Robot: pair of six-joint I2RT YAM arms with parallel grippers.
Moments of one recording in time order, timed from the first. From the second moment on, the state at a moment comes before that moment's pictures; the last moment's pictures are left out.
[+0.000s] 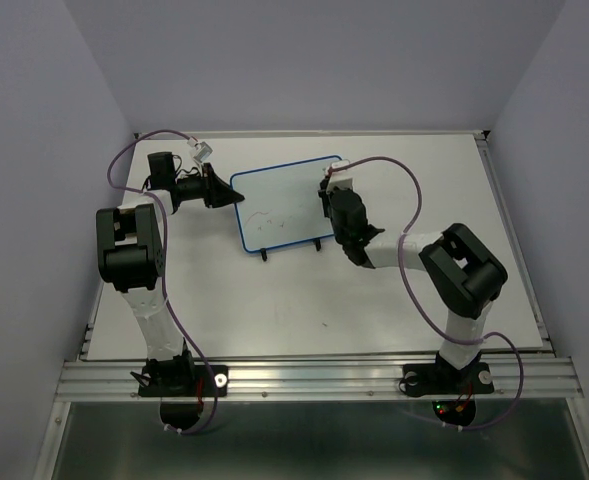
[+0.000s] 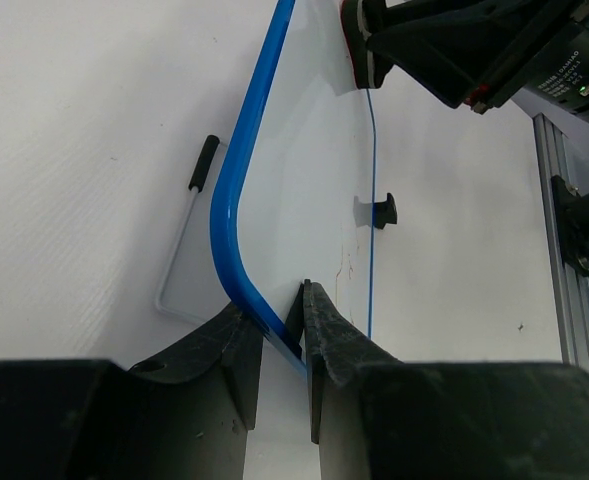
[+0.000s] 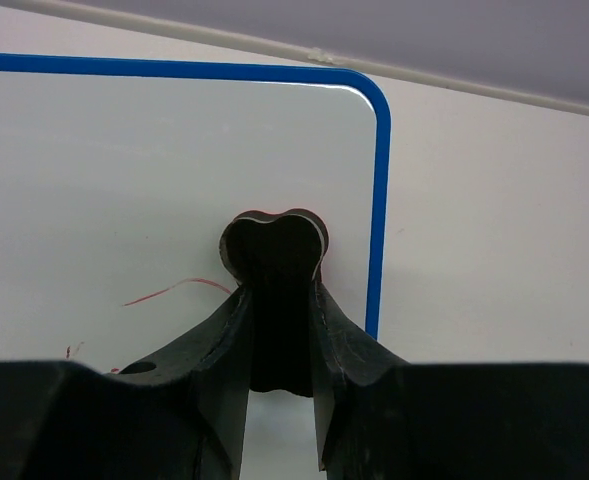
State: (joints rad) left arm 0.11 1.99 1.25 0.09 1.33 0.11; right arm 0.68 1.85 1.00 0.71 0.57 -0.02
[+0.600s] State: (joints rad) left arm 0.11 1.99 1.25 0.09 1.33 0.11; right arm 0.84 1.92 0.98 0.76 0.31 -0.17
